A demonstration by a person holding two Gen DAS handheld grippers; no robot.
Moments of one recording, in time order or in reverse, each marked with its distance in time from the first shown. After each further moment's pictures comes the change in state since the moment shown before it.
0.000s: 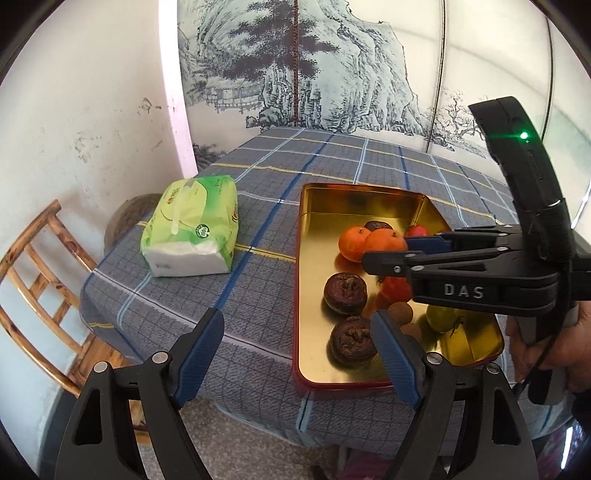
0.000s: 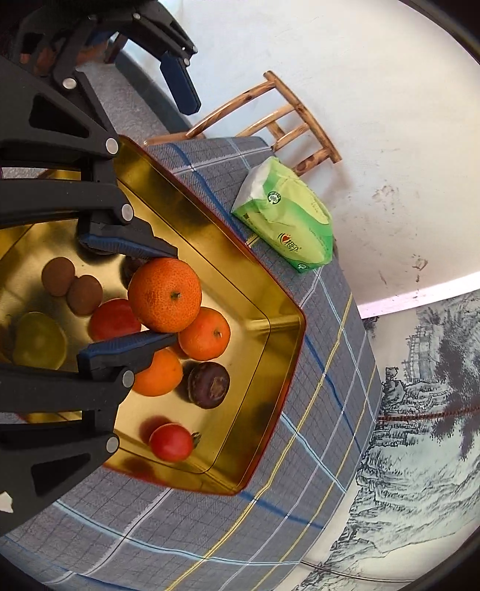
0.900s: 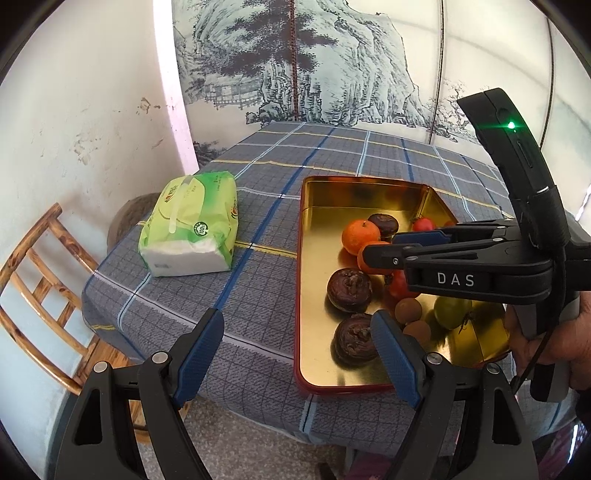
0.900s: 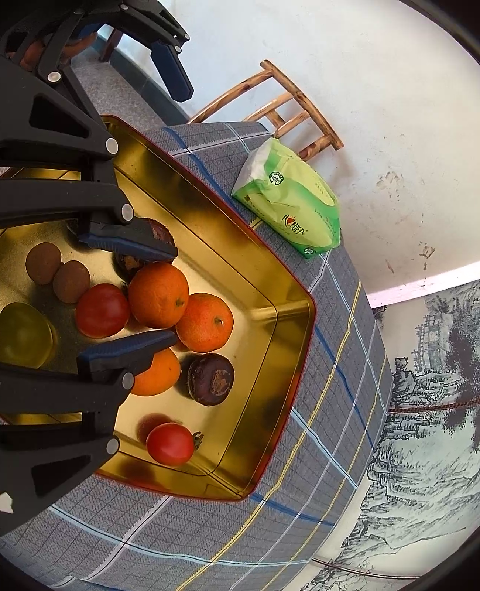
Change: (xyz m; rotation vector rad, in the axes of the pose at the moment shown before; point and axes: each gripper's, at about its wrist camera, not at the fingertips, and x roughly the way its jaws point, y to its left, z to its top) left arm 0.008 0.002 0.000 0.029 0.015 0.021; right arm 0.013 -0.010 0.002 0.037 0.016 -0.021
